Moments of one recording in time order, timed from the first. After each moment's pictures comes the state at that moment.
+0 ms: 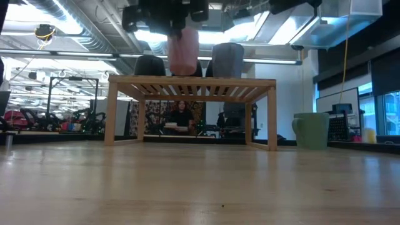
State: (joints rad) left arm -0.18 1.71 1.33 -0.57 -1.52 -1.07; right arm 0.30 1.24 1.28 -0.85 0.56 0.57
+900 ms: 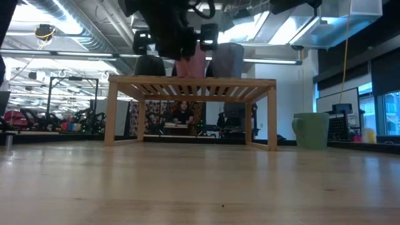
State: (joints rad) left arm -0.13 1.81 1.26 -0.37 -1.43 -0.97; right arm 0.30 1.24 1.28 -0.85 0.52 0.58
